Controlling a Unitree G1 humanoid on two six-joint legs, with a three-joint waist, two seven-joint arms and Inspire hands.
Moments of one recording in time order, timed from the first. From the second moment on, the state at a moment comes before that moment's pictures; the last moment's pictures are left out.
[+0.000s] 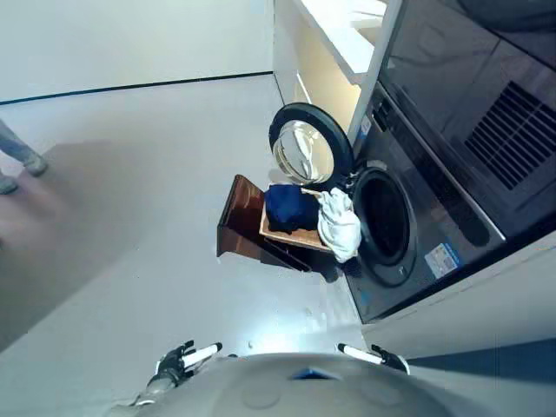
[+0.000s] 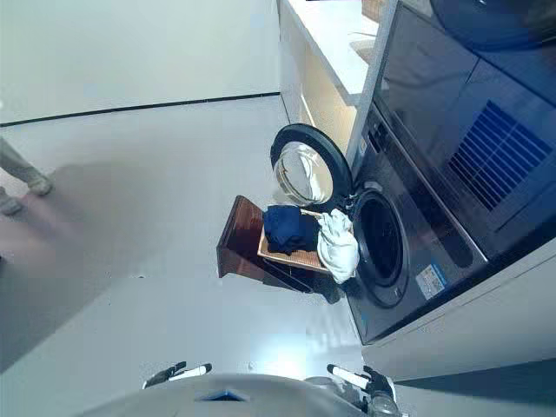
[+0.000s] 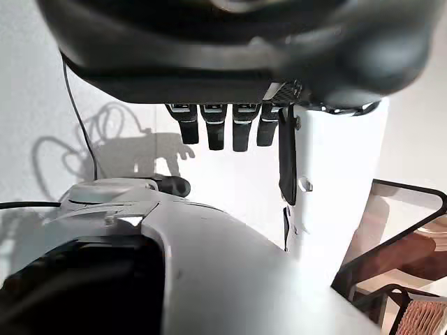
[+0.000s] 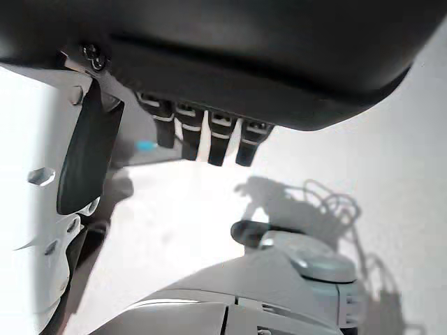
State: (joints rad) left arm 0.12 0.19 -0.14 1.39 -0.31 -0.18 0.00; right arm 0.09 -0.20 0.11 1.41 0.30 -0.15 -0.13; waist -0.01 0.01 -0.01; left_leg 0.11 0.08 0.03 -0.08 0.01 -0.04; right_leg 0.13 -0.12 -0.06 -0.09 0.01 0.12
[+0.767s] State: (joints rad) left arm 0.11 0.19 -0.14 1.40 -0.31 -0.18 0.00; right arm 0.09 -0.21 0.11 1.41 0.29 -0.15 -0.13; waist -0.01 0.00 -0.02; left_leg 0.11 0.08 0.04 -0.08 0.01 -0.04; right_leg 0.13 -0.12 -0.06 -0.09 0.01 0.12
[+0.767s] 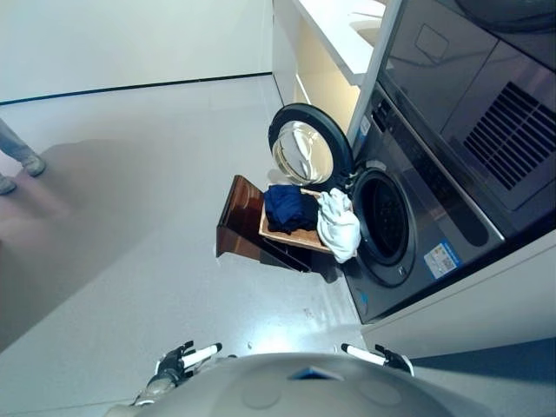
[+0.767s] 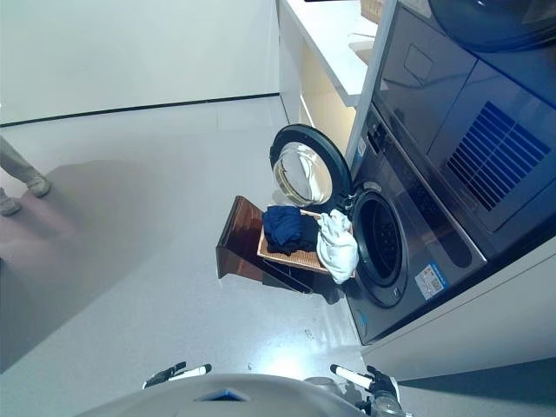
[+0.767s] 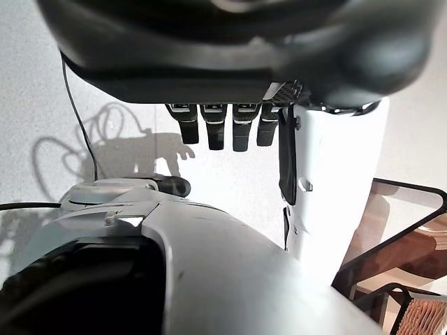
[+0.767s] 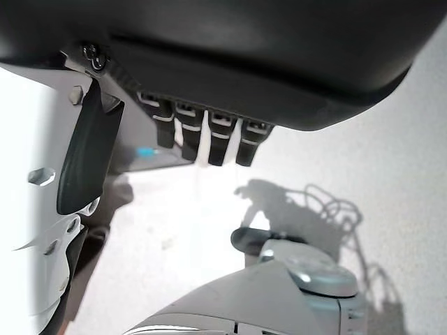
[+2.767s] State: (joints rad) left arm 0.02 0.17 -0.18 1.48 -0.35 -0.20 0.02; right arm 0.03 -0.23 0.01 1.39 0.32 -0.17 -0.13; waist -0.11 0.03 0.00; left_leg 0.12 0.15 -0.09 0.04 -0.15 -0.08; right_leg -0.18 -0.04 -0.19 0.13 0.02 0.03
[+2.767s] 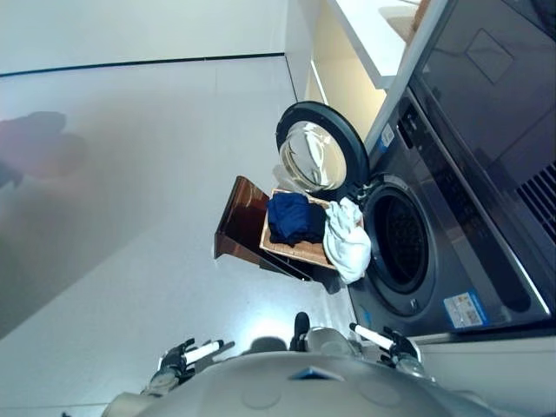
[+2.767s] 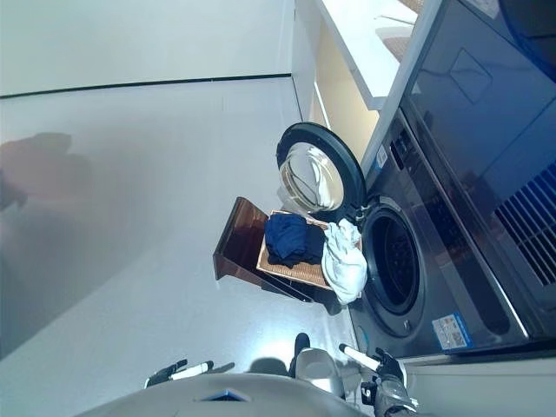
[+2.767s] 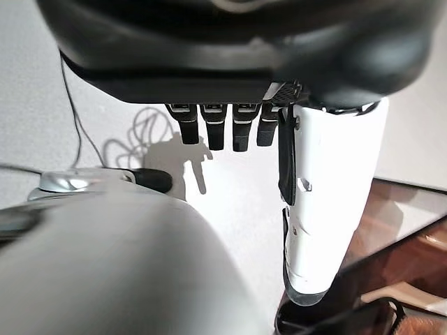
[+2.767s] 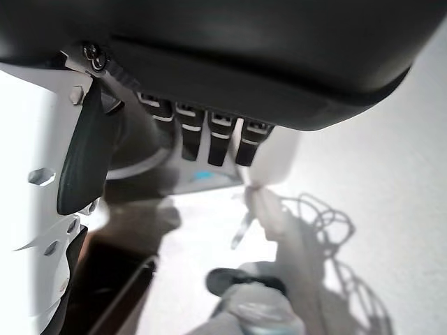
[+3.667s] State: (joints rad) left arm -0.06 0.15 -0.20 1.41 -0.40 -0.23 0.05; right arm 0.01 -0.22 0.01 1.43 0.35 -0.17 -0.15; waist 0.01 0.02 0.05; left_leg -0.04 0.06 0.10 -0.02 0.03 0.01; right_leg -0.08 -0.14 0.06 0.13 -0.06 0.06
